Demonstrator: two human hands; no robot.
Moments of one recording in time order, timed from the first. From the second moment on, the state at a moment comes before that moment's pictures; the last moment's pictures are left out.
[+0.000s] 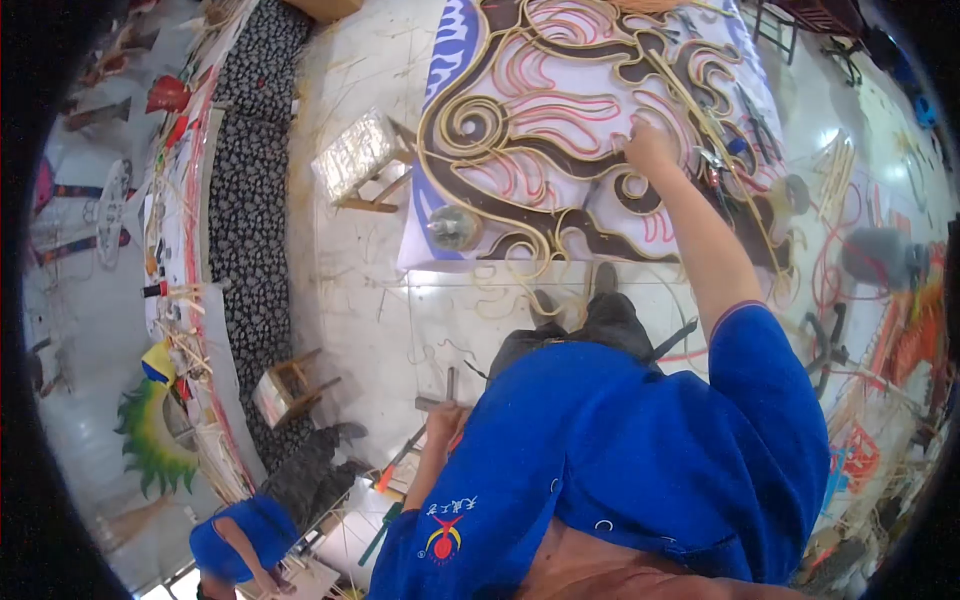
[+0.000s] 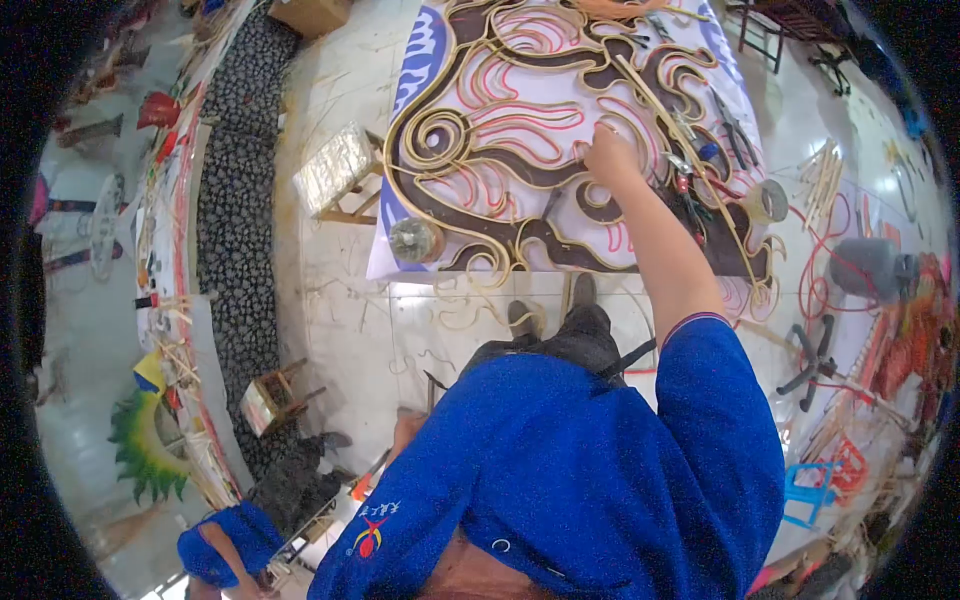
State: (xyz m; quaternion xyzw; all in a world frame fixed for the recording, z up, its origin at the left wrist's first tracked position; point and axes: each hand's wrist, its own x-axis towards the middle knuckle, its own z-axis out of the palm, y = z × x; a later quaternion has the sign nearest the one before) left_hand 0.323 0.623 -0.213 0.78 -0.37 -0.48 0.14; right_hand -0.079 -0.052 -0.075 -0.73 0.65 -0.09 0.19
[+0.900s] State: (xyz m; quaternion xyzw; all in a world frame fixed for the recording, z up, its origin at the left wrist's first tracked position) left_hand 0.313 0.409 -0.161 0.84 -0.34 -0.34 0.24; right_hand -0.158 0.236 -0.055 -0.67 0.61 -0.25 0.34
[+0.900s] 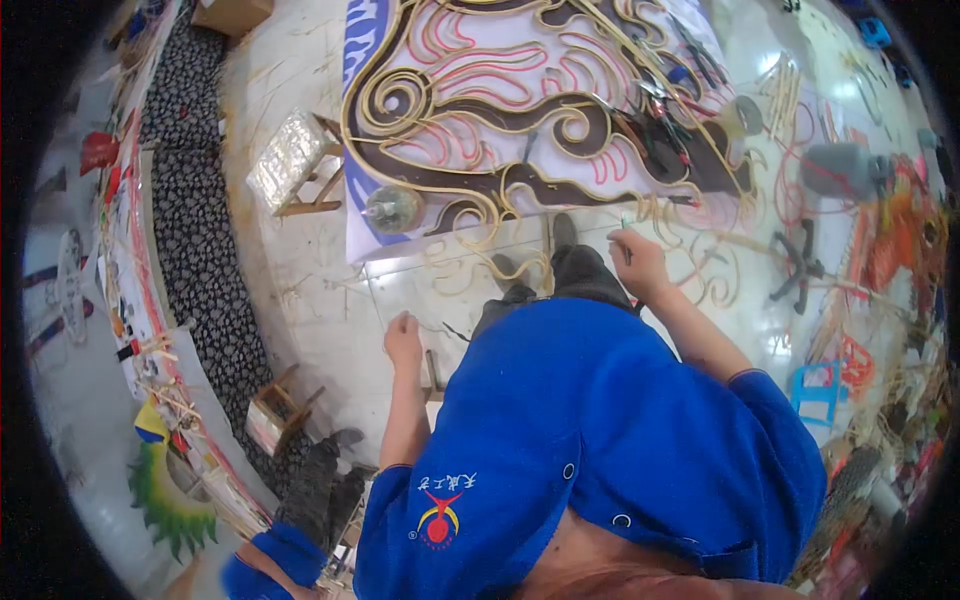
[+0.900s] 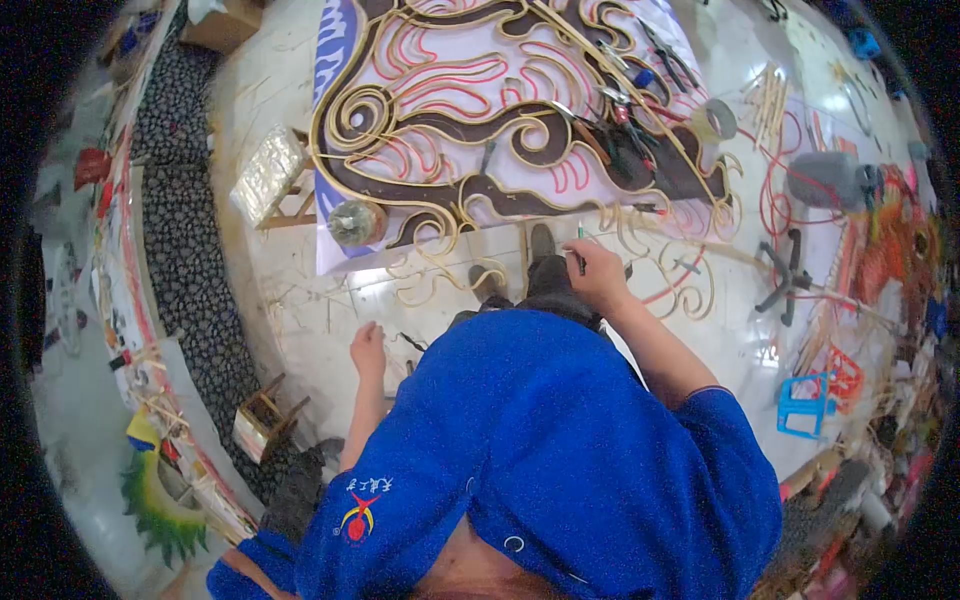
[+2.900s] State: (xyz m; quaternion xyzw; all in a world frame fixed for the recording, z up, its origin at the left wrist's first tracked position) left_hand 0.162 -0.026 -0.018 0.61 -0.56 -0.32 0.46; right_hand -0.243 0.285 -0.027 -0.52 0.73 -0.26 0.37
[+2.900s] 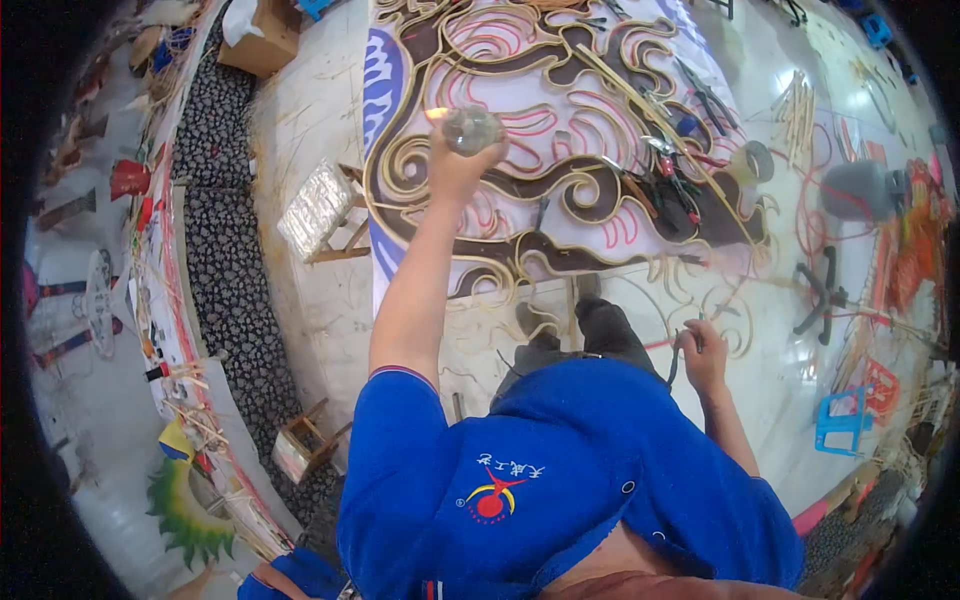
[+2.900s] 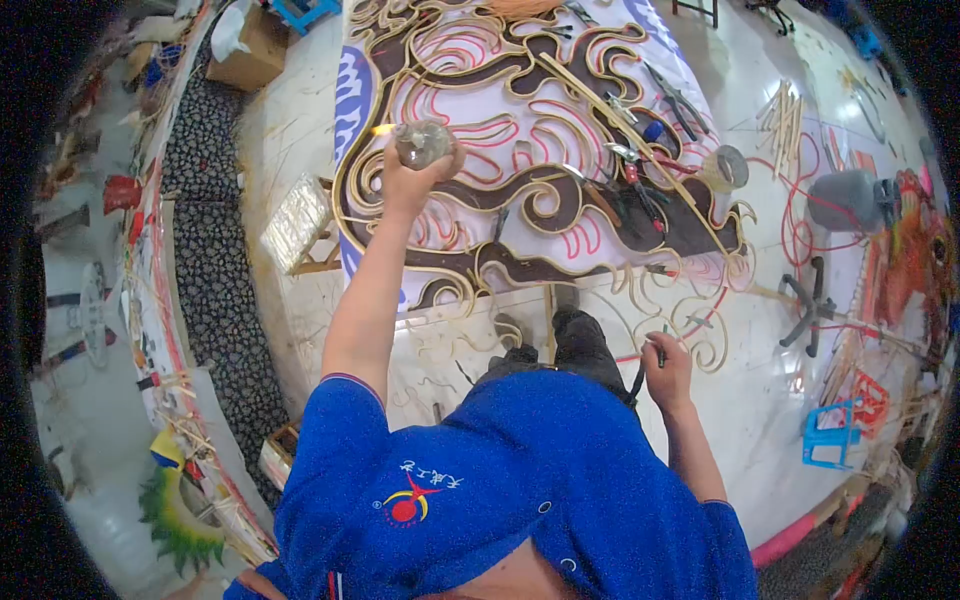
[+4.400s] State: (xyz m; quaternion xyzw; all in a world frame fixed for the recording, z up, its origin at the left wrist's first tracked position) left_hand 0.067 -0.032 -0.083 0.65 -0.66 -0.16 0.33; right_hand -0.256 0.238 -0.030 -0.51 0.72 -0.26 0.39
